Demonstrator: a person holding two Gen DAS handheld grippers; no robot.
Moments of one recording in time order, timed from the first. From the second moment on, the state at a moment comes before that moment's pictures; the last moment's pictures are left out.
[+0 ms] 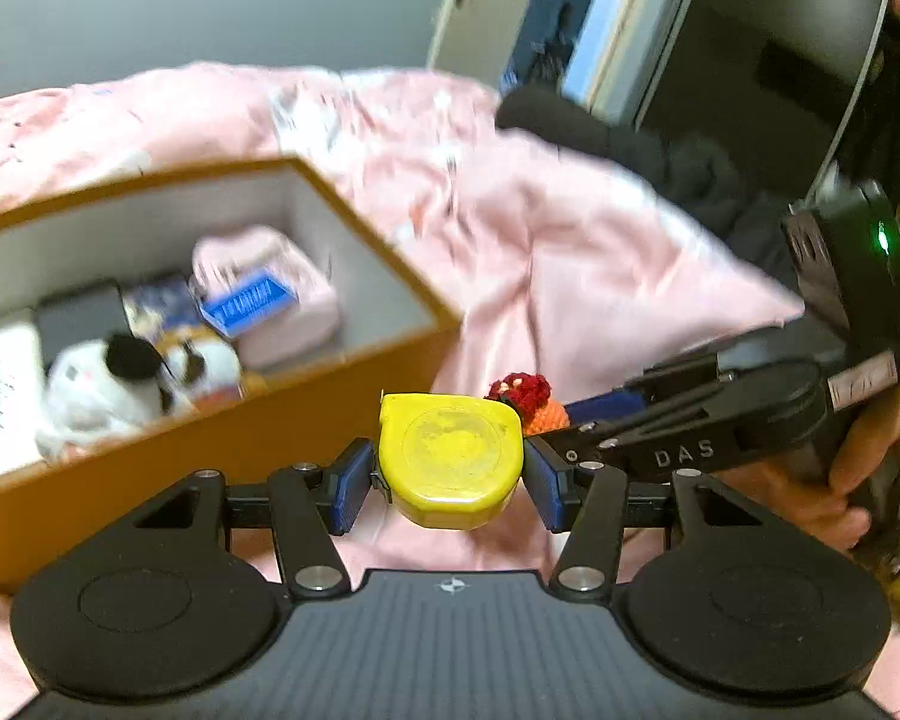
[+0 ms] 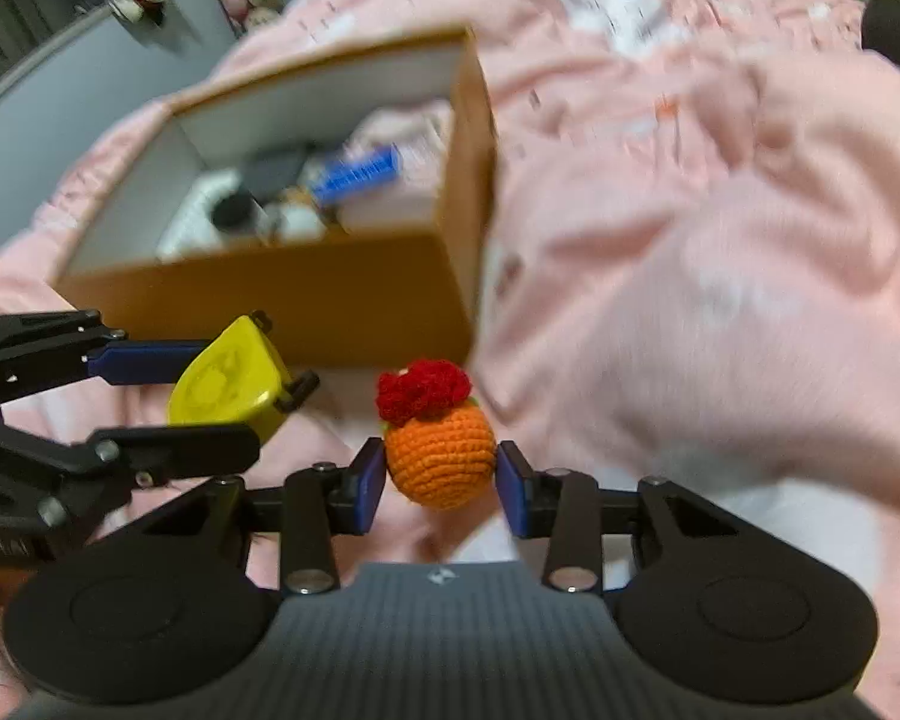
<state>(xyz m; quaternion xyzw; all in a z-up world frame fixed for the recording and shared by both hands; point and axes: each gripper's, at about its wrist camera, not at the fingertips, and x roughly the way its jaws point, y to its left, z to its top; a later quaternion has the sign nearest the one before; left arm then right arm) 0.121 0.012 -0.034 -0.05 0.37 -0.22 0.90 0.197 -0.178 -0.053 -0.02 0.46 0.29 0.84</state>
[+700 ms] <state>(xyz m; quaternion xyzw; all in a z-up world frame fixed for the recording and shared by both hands) 0.240 0.036 -0.042 -0.09 0.49 -0.17 0.85 0.274 -0.124 0.022 -0.12 0.36 0.32 0.86</state>
